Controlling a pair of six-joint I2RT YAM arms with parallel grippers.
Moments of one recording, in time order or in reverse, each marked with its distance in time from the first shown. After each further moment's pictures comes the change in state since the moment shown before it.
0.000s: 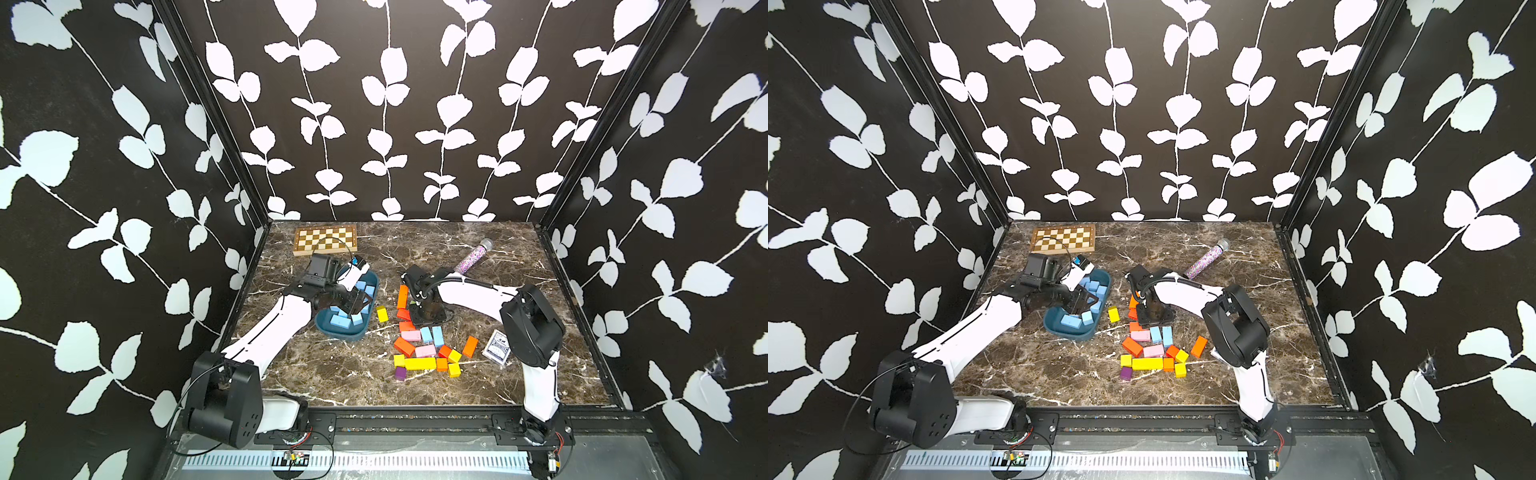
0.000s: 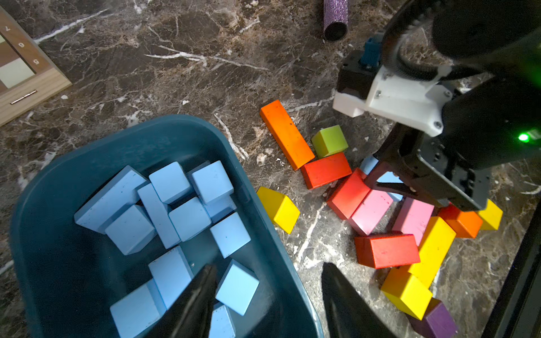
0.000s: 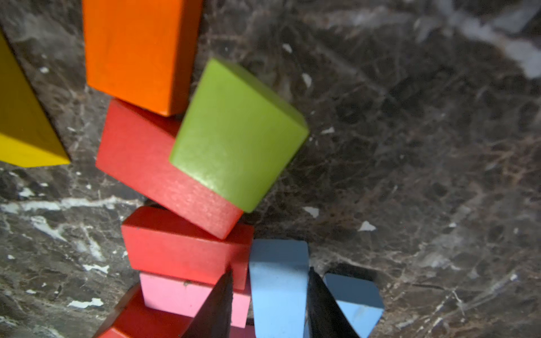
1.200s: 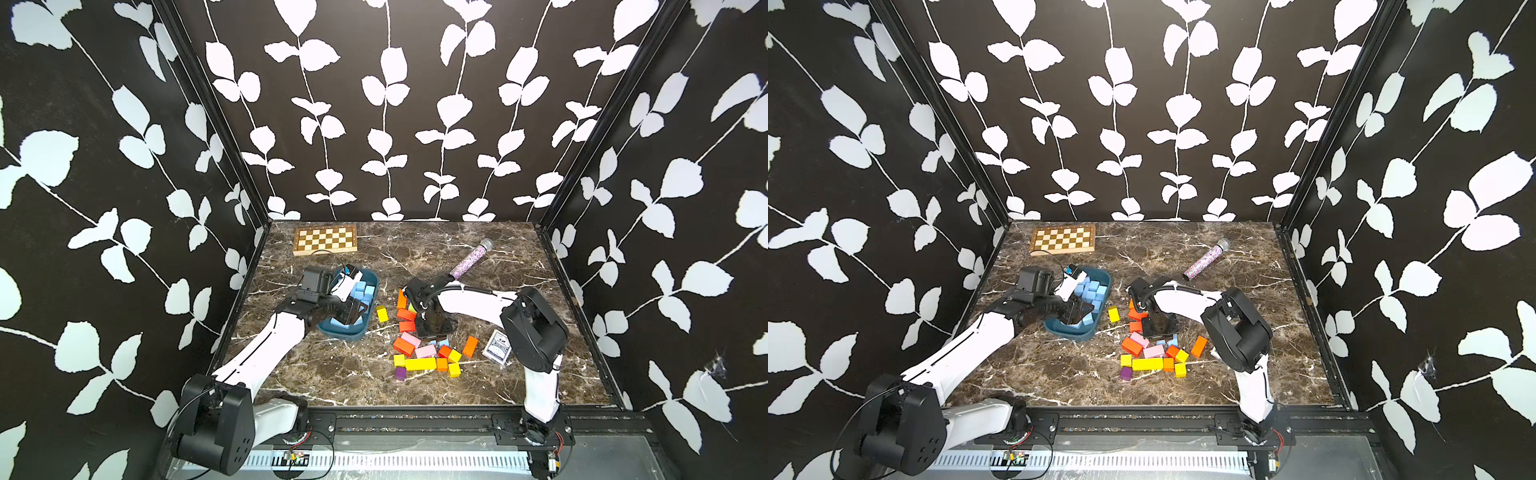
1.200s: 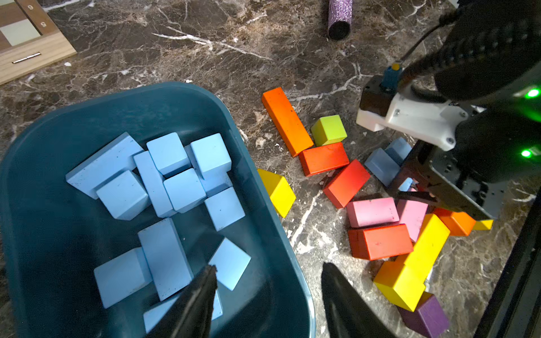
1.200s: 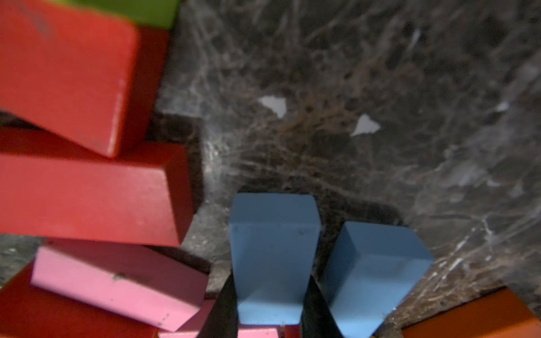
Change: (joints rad) left arm 0.017 -0.119 -0.146 0.066 0.011 -0.069; right arm 0.033 -0.032 -0.105 -0.064 0.007 0.083
